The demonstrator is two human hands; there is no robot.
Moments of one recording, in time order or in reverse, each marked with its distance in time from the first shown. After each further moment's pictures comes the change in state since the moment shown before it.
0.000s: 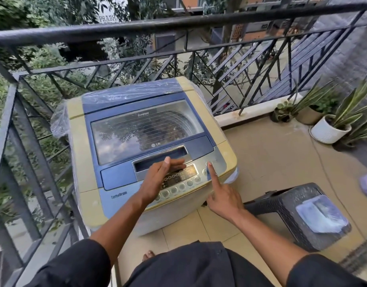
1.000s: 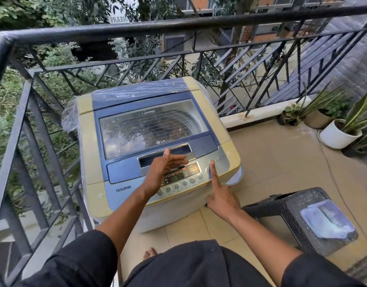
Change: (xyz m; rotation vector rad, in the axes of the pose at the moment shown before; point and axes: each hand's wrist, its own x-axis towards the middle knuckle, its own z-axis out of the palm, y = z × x) left_hand 0.004 0.004 0.003 -0.051 0.056 -0.025; right_hand -0.007 -0.011 0.002 0.091 -0.031 0.024
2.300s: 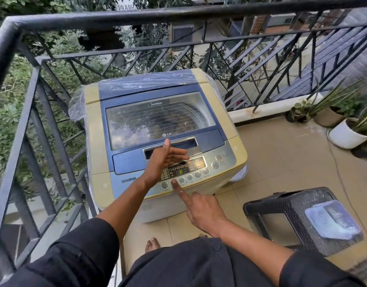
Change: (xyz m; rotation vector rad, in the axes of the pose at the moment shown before) left_hand 0.003 -0.001 -0.014 -0.047 0.060 -0.035; right_hand -0.026 -0.058 0.040 -0.454 -0.070 -0.441
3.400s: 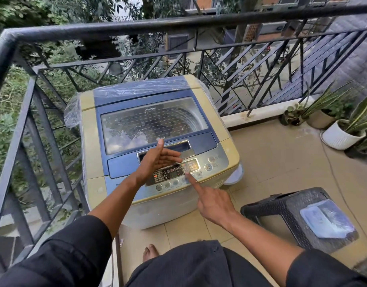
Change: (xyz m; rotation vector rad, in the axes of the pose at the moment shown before) left_hand 0.002 0.015 -0.007 0.085 -0.082 -0.065; right_hand -0.008 0.050 -0.013 0.125 0.015 0.173
